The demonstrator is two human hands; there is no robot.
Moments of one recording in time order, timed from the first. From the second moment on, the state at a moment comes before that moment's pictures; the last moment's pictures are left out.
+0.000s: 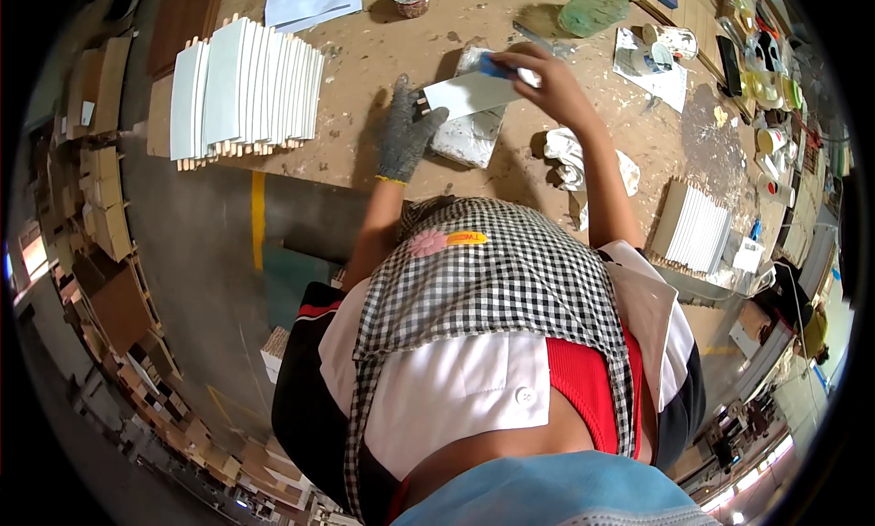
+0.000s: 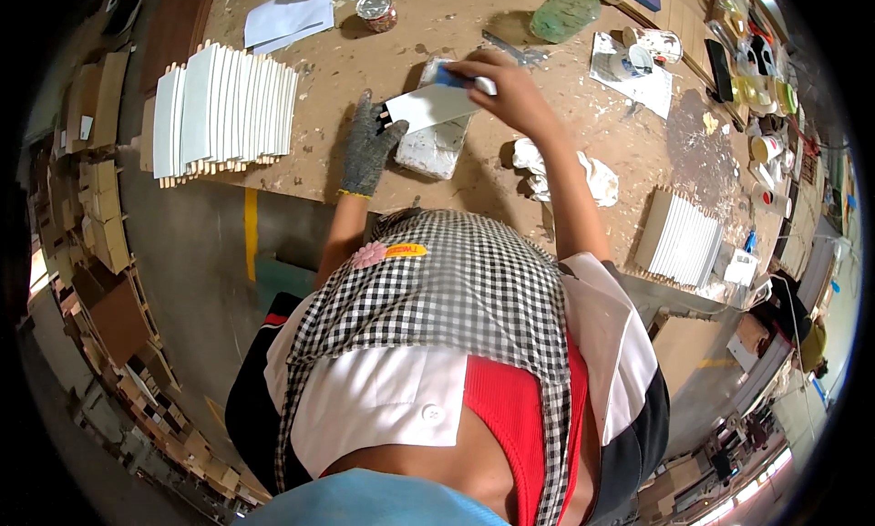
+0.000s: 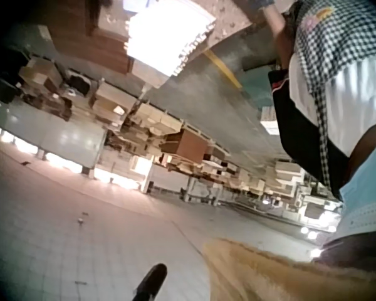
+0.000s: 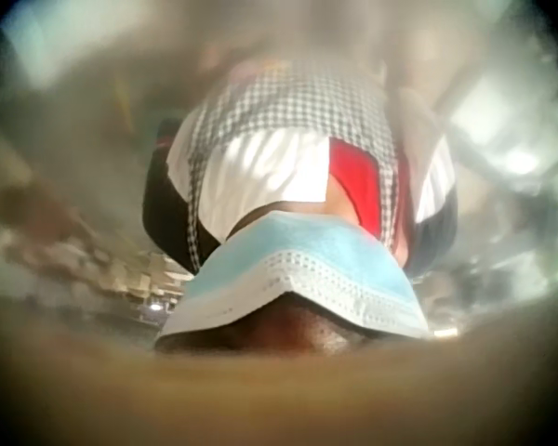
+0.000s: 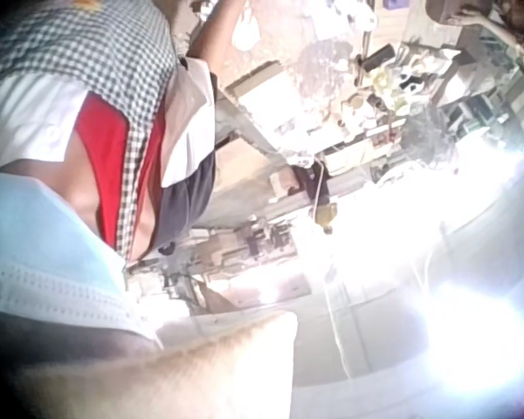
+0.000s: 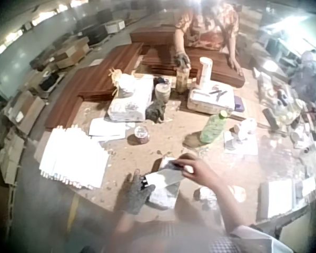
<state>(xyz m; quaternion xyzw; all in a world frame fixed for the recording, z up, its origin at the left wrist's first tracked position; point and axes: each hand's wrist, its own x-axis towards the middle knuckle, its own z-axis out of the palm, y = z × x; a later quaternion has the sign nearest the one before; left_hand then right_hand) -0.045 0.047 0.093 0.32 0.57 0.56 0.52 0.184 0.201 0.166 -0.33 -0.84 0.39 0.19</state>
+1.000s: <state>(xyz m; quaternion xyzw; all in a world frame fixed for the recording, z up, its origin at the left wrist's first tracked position) -0.060 0.072 0.123 0.68 0.65 0.23 0.26 0.514 0.281 -0.003 -0.83 -0.50 -0.08 0.25</state>
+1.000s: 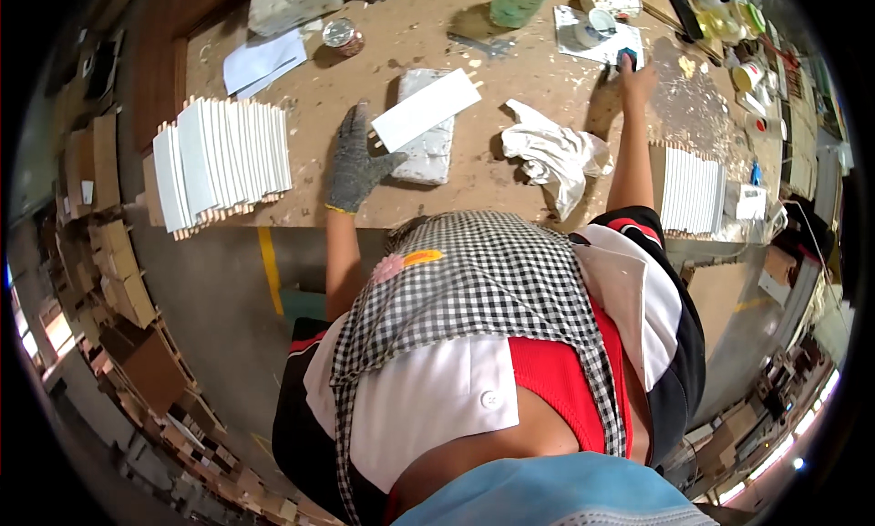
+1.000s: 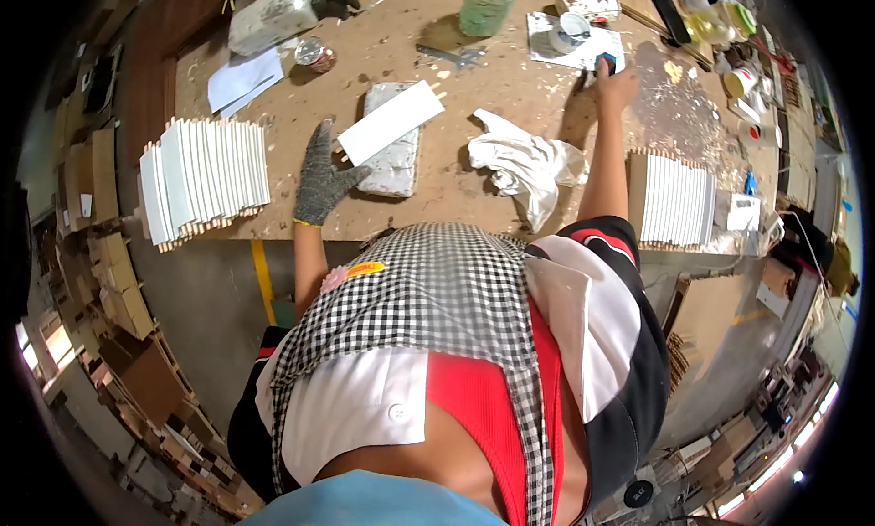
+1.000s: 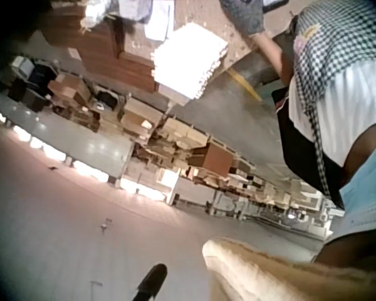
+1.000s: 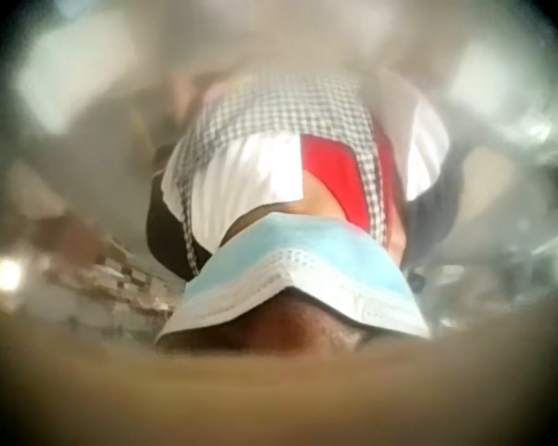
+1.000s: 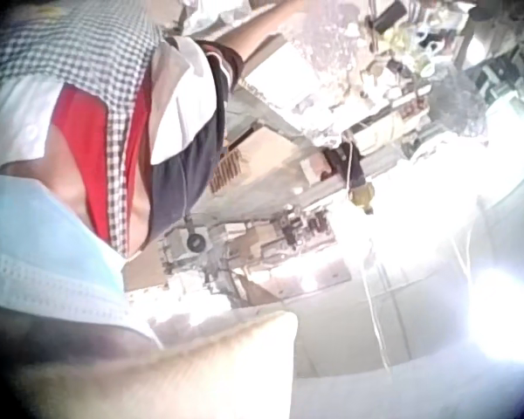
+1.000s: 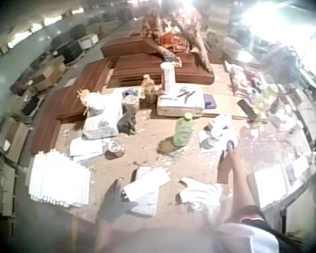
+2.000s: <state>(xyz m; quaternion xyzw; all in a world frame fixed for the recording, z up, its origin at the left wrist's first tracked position) -0.052 0.082 0.102 0.70 0.52 0.24 0.43 0.139 0.116 0.136 -0.30 -0.93 0.10 0.21</state>
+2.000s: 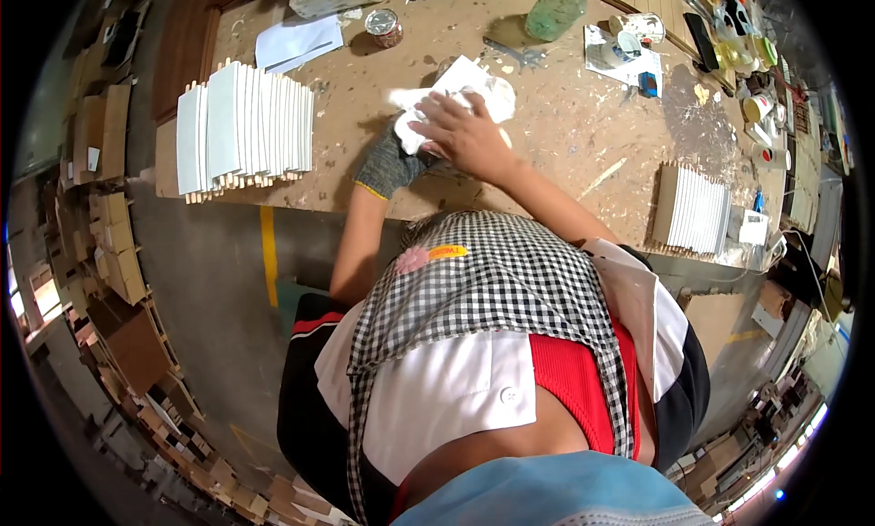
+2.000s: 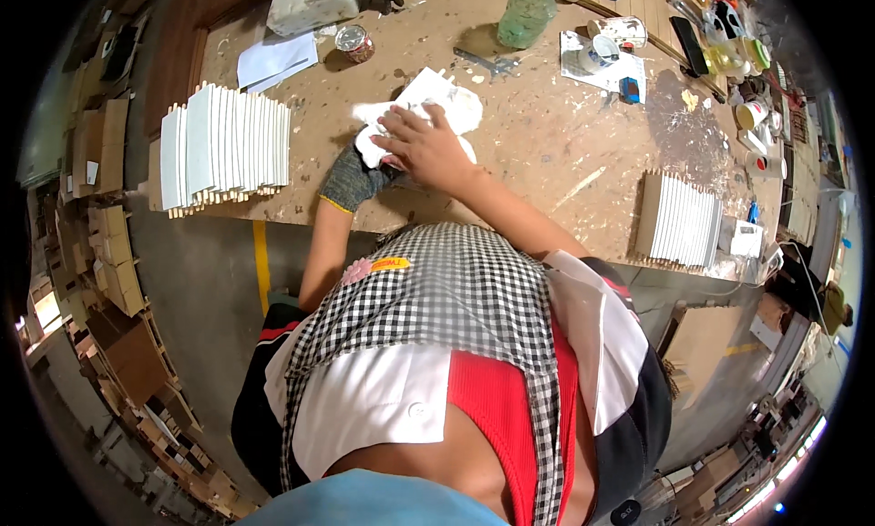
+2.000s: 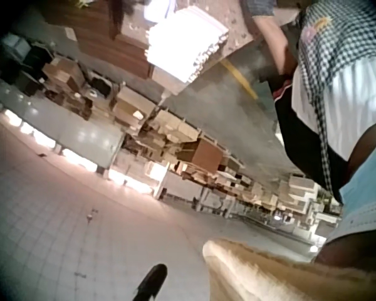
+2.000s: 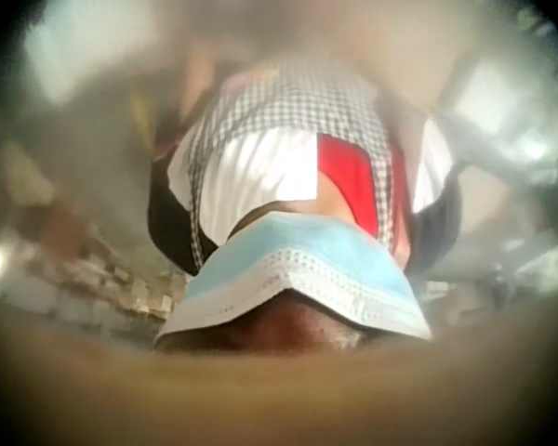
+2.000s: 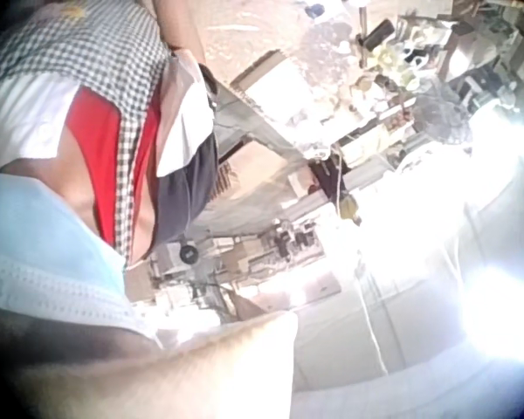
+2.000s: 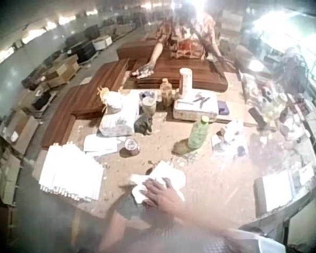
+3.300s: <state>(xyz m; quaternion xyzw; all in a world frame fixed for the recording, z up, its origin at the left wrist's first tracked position) -0.035 0.075 0.086 0.39 0.41 0.47 0.68 0.276 0.342 0.165 -0.53 -0.72 -0.24 0.37</state>
